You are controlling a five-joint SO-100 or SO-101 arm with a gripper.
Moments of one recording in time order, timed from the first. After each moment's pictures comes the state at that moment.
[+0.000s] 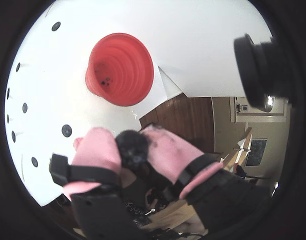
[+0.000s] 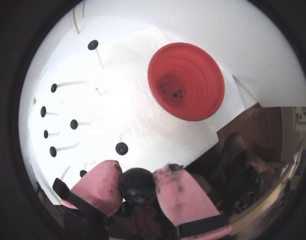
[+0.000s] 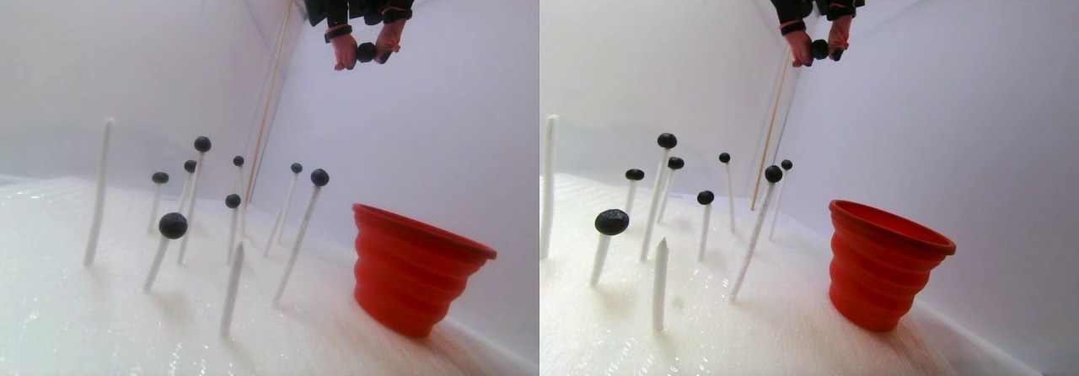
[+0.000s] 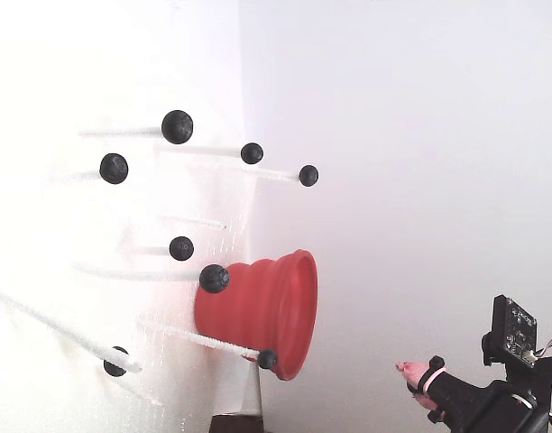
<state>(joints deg) 25.8 125.7 125.4 40.4 -94.3</state>
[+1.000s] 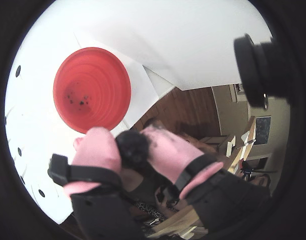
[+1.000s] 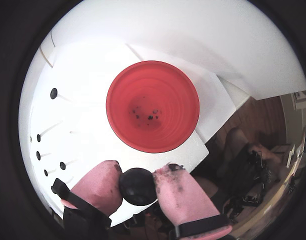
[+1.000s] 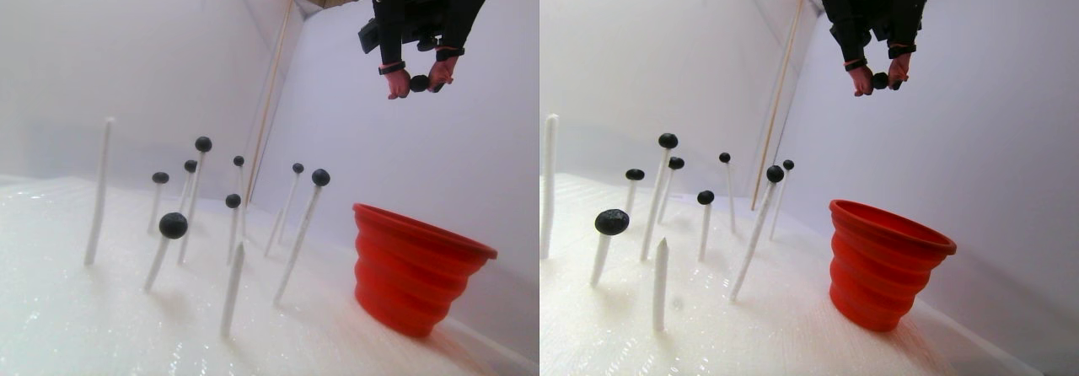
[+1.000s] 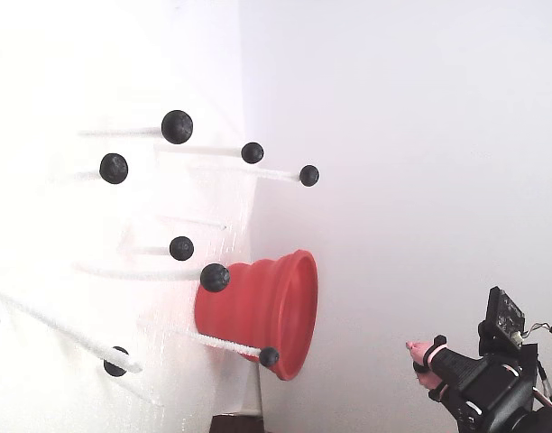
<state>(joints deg) 33.8 106.0 114.5 30.9 -92.4</state>
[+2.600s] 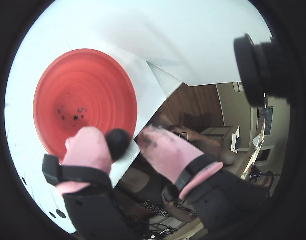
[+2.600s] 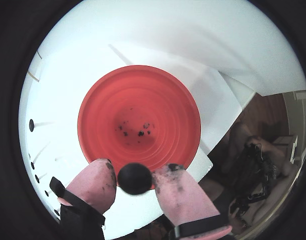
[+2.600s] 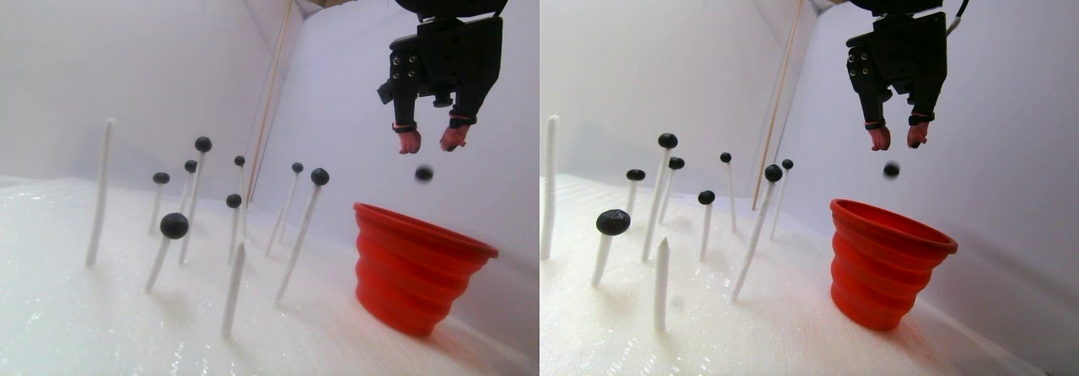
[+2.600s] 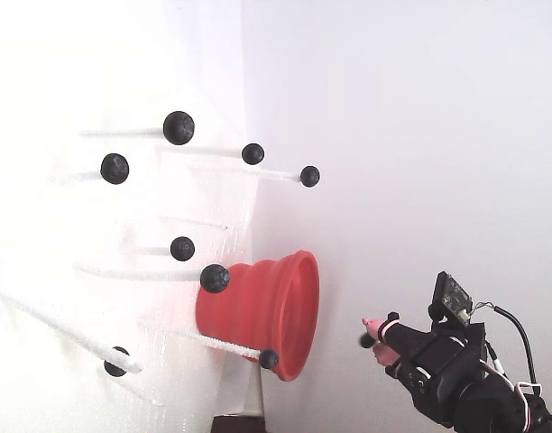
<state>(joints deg) 35.7 82.9 103.2 21.4 -90.4</state>
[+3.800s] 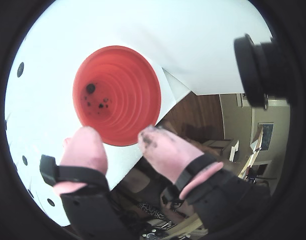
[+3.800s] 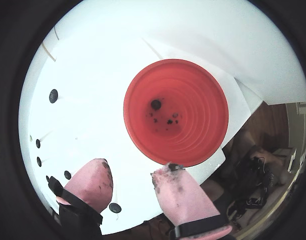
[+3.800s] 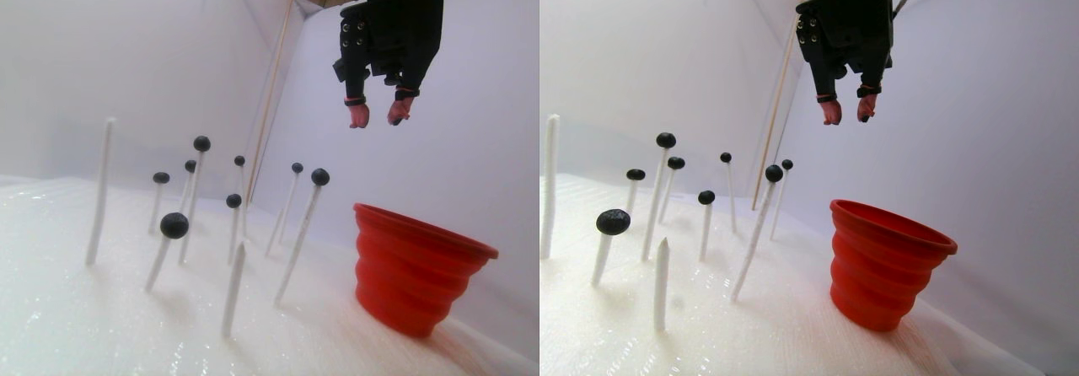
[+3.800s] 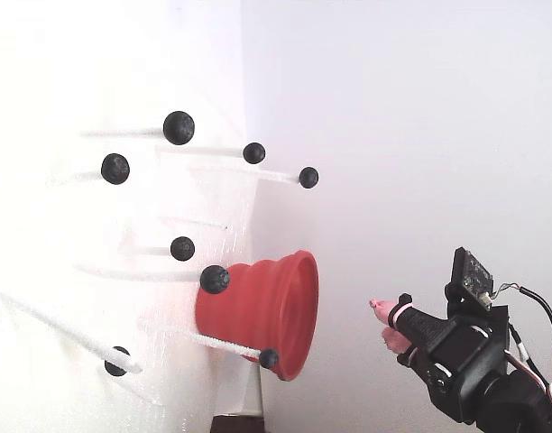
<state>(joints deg) 27.4 96.9 111.2 26.3 -88.8</state>
